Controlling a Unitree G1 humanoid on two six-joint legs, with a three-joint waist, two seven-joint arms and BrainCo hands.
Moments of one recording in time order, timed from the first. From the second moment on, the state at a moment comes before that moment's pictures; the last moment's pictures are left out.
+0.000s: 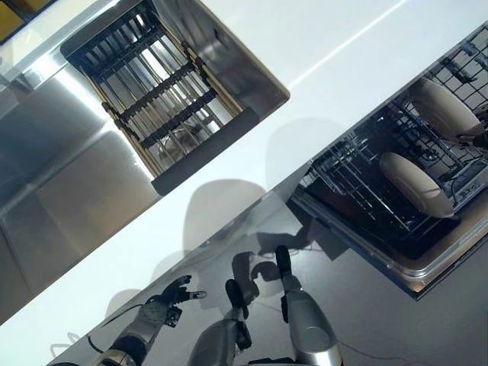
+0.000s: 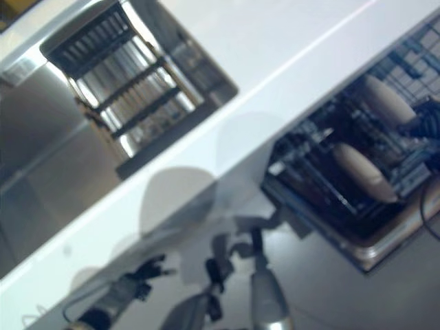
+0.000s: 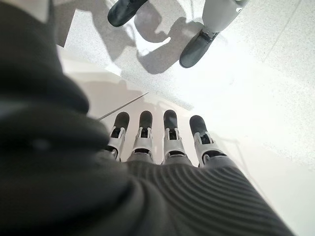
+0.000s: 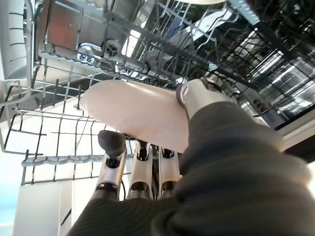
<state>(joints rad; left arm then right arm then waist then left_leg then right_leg) -0.16 0.37 -0.39 0.96 -0.10 -0.06 -0.07 -0.57 -1.28 0.15 0.50 0.01 -0.01 0.18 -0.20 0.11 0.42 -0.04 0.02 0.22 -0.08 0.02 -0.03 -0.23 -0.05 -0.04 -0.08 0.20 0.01</state>
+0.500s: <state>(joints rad) -0.16 0.38 -0.39 0.96 -0.09 -0.06 -0.08 -0.56 -1.26 0.15 0.50 0.09 0.05 0.24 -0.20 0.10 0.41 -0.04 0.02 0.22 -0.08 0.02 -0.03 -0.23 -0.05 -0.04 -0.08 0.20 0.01</state>
